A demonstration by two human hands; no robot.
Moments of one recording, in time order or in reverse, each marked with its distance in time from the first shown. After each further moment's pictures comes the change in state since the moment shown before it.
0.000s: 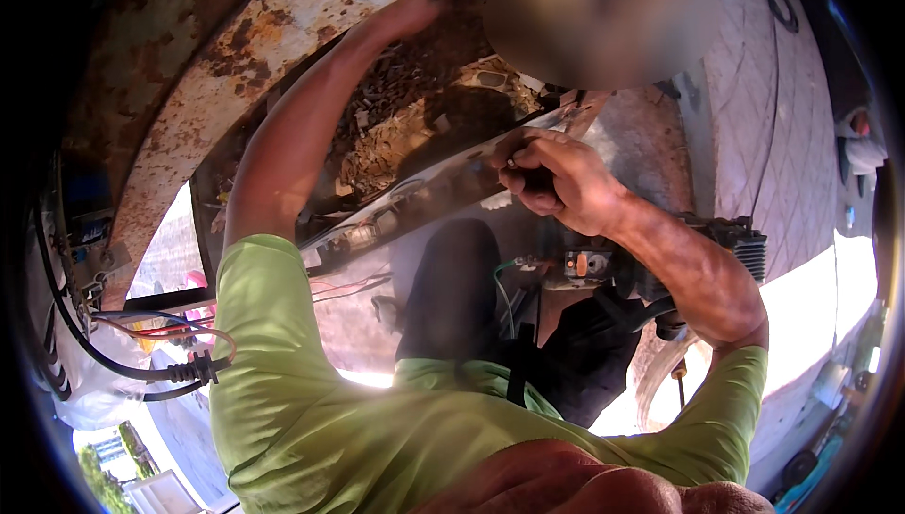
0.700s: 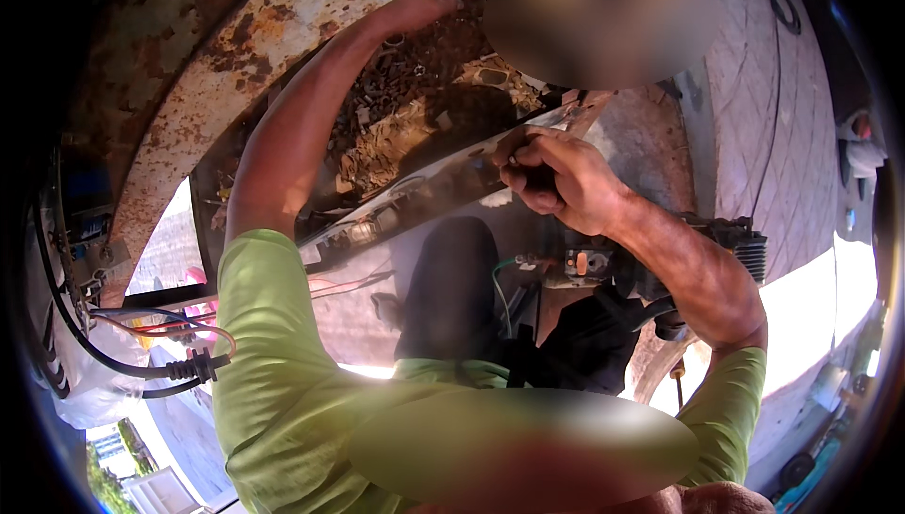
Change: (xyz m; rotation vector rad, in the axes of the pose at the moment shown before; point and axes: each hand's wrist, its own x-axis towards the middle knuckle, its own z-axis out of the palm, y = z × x) left_hand -0.005 0.012 -0.009 -0.227 -0.028 0.179; right_hand 0.000 0.001 -0.002 0.038 0.006 0.007
